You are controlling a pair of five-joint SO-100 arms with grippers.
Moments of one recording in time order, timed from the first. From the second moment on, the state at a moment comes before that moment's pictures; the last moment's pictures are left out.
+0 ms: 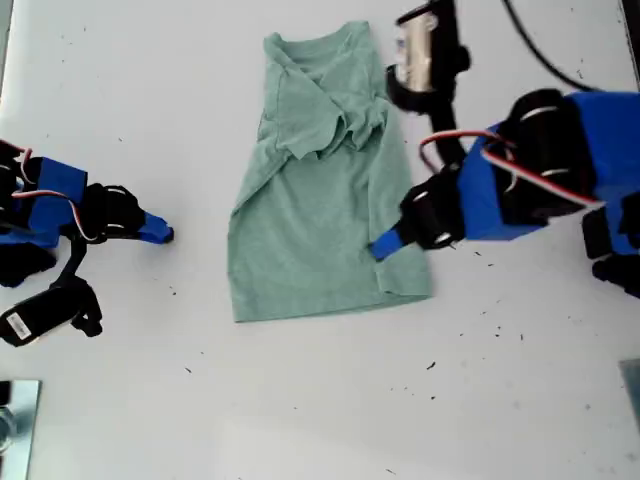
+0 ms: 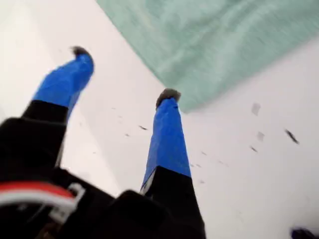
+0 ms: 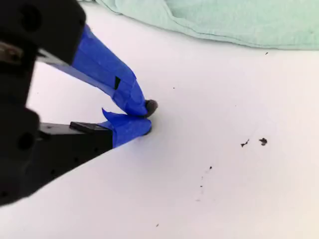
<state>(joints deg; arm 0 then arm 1) -9.3 166.7 179.3 45.3 -4.5 4.0 111.4 86.0 91.3 -20.0</state>
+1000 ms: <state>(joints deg) -0.5 114.1 125.9 57.7 -3.9 17.7 154.2 164.6 57.0 -22.9</state>
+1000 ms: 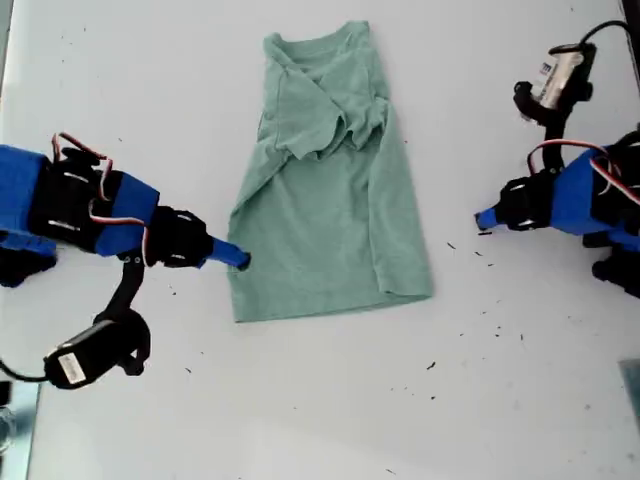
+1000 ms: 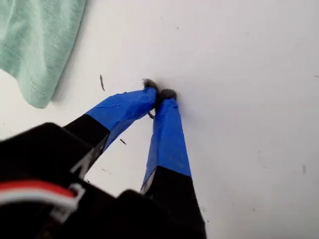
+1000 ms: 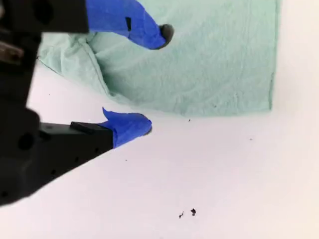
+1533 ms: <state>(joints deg) -10.0 88.3 118.7 48.4 3.9 17.9 194.7 174.5 74.9 -21.4</state>
